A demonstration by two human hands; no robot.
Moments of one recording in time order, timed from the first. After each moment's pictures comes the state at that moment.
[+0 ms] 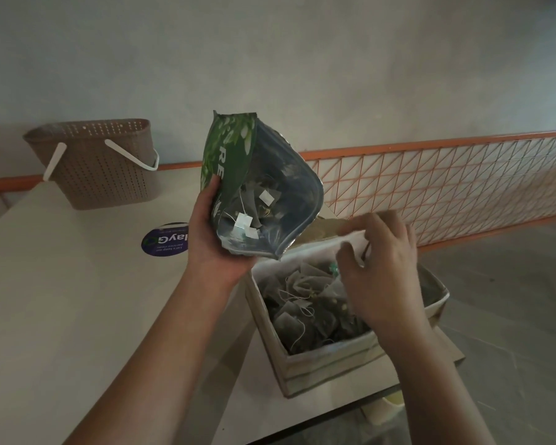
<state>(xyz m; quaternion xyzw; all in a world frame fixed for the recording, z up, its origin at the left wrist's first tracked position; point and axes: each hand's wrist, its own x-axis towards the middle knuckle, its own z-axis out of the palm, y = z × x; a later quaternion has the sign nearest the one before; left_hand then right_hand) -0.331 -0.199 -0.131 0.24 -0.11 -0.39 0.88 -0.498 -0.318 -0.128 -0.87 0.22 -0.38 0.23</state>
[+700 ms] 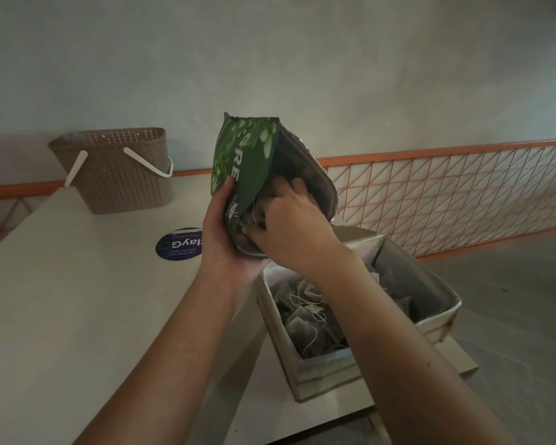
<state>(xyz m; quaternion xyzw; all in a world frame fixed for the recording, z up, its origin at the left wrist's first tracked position) -0.334 -0.194 -0.123 0.30 -0.12 -0.36 0.88 -0.403 -0.275 -0.082 -0.97 0.07 -0.22 0.06</state>
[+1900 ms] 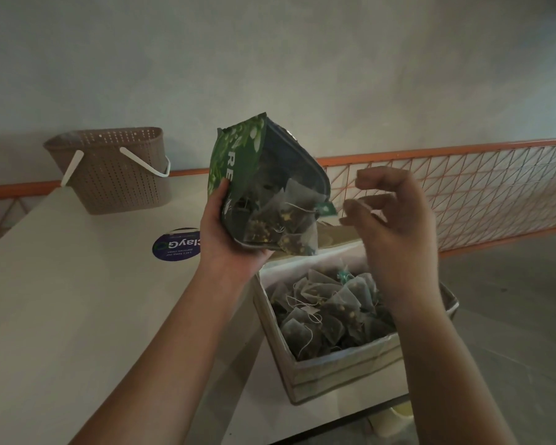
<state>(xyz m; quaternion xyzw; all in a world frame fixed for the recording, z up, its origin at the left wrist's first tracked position) -0.324 -0.206 -0.130 0.25 -0.09 -0.37 0.89 -0.481 -0.321 -0.090 -0.70 0.07 -0.47 0.54</state>
